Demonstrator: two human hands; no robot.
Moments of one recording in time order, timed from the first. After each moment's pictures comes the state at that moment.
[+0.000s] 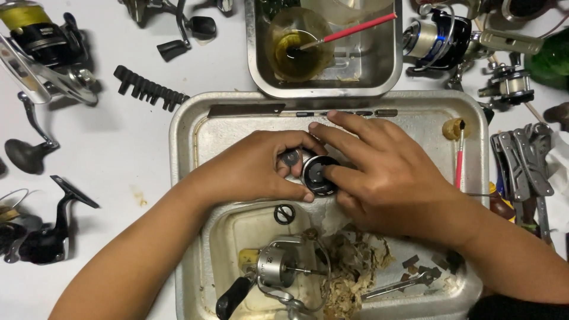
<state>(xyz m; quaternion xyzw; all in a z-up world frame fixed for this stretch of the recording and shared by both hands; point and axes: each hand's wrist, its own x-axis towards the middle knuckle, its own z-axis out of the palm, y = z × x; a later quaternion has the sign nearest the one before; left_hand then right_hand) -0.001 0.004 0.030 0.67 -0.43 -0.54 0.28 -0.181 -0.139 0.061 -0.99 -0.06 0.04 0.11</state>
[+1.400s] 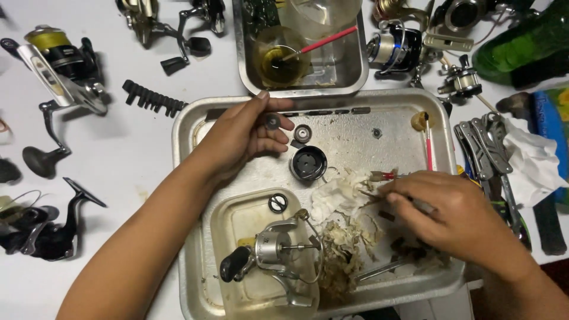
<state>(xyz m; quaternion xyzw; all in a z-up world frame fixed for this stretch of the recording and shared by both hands) 0.006 0.000 0.010 0.51 -0.14 -0.59 0.61 -0.298 -0.149 0.058 -0.97 0.09 -0.04 0.22</state>
